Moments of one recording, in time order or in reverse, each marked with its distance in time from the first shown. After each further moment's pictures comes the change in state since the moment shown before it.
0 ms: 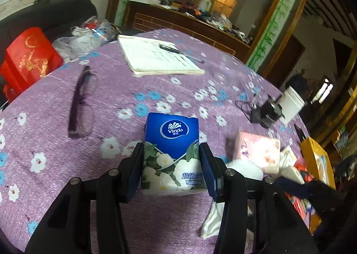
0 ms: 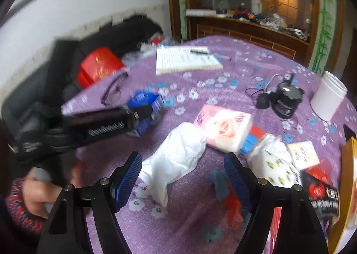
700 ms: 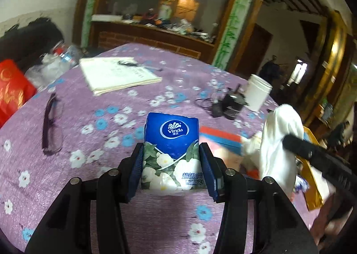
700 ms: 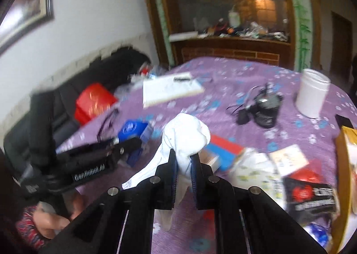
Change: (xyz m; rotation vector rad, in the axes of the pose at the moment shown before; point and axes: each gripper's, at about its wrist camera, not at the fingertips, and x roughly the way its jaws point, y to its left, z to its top) left arm -0.023 -0.047 -0.012 0.219 -0.072 -0.167; right arm -0.057 -0.051 -0.016 0.208 -0.257 -0.012
